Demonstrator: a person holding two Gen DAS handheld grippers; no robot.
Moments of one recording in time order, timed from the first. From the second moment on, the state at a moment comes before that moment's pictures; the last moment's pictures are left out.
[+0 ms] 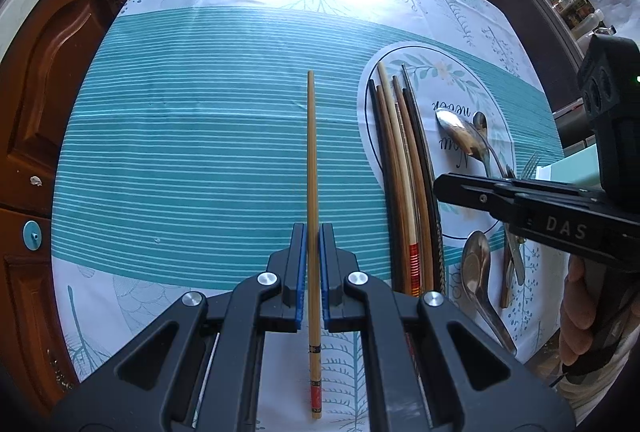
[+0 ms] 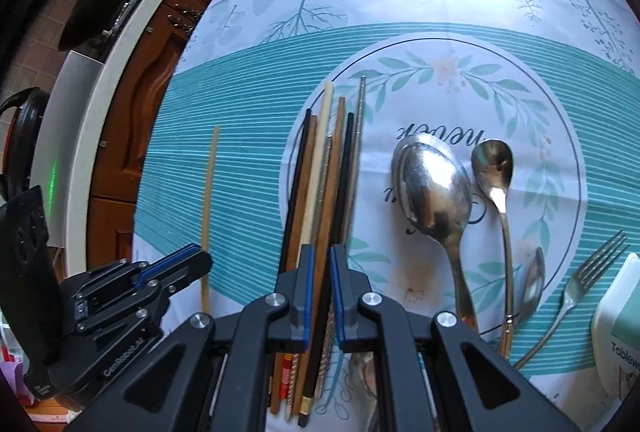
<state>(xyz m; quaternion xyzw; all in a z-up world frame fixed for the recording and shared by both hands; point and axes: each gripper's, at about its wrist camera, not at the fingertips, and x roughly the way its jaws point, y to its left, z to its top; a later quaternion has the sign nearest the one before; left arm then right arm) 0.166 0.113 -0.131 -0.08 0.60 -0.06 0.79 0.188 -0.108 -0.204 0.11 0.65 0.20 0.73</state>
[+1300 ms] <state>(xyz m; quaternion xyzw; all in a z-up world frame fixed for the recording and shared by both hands) 0.165 0.123 -0.131 -0.09 0.60 -0.09 0.79 0.183 -0.060 -0.201 0.00 0.65 0.20 0.74</state>
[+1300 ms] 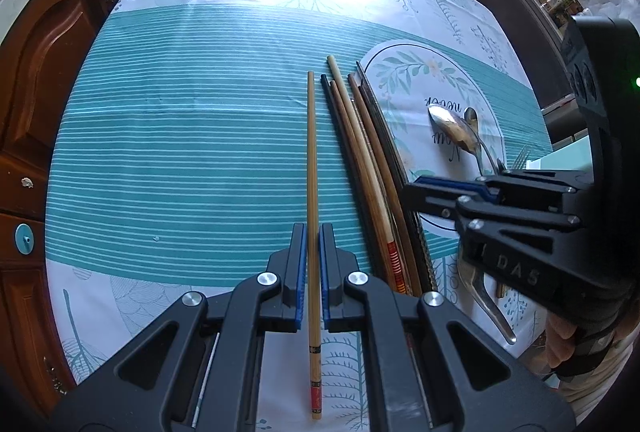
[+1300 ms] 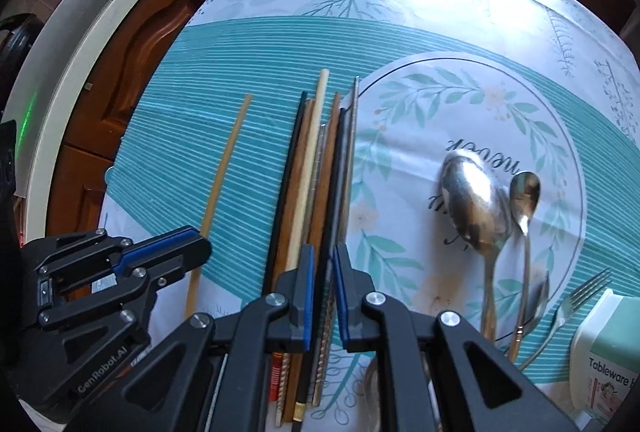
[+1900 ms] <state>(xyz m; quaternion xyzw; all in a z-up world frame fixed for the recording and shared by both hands) 0.166 0.127 -0.128 -0.09 0.60 -0.09 0.79 0.180 -0.059 -0.199 0.02 0.66 0.23 0.72</state>
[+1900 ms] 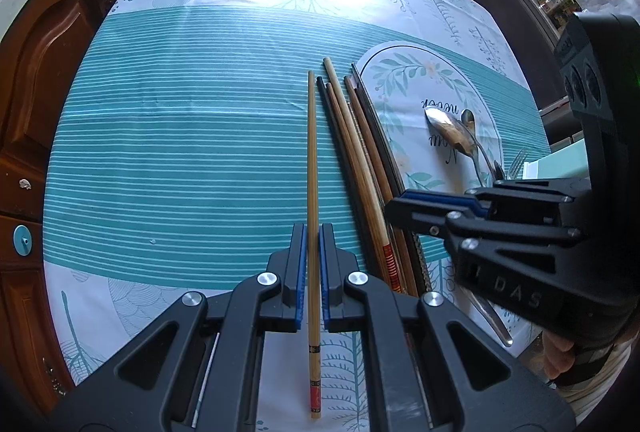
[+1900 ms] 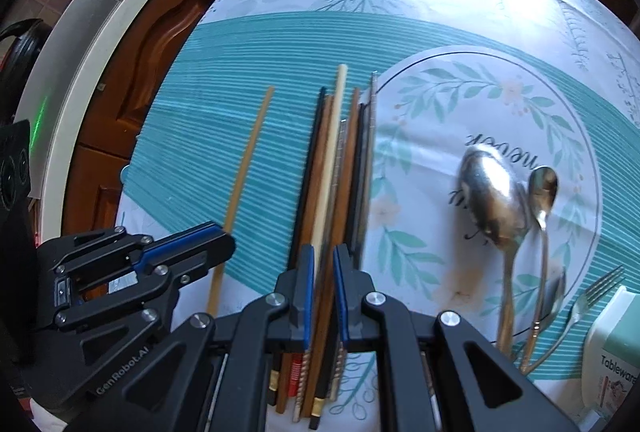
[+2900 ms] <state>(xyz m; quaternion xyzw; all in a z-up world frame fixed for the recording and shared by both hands) 0.166 0.134 -0.128 -0.10 0.60 -0.10 0.79 0.191 -0.036 -0.205 0.01 0.66 0.21 0.72</state>
